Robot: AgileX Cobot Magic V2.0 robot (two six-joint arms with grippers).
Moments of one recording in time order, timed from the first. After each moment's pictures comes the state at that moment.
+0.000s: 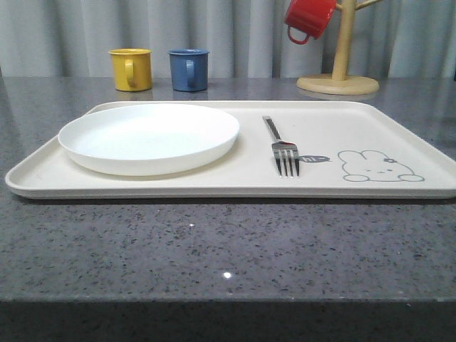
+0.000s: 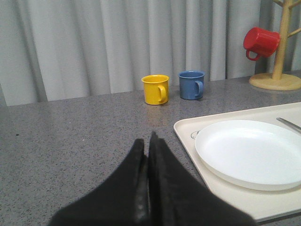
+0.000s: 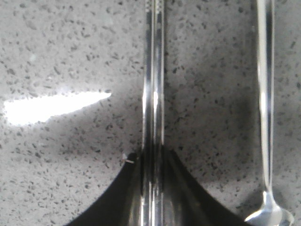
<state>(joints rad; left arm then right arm) -0.18 0.02 -0.34 0.00 0.40 0.10 -0.09 1.73 -1.35 -0.02 1.13 0.09</state>
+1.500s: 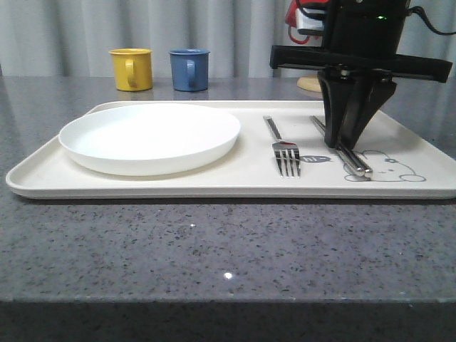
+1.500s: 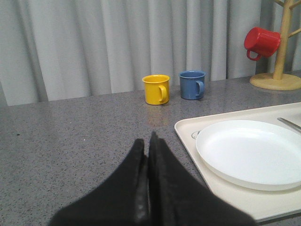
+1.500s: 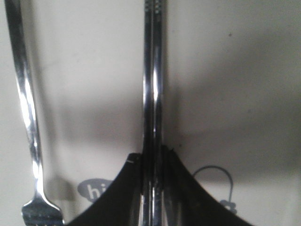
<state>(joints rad) -0.18 0.02 -0.34 0.00 0.40 0.10 0.36 1.86 -1.57 0.09 1.22 0.42</state>
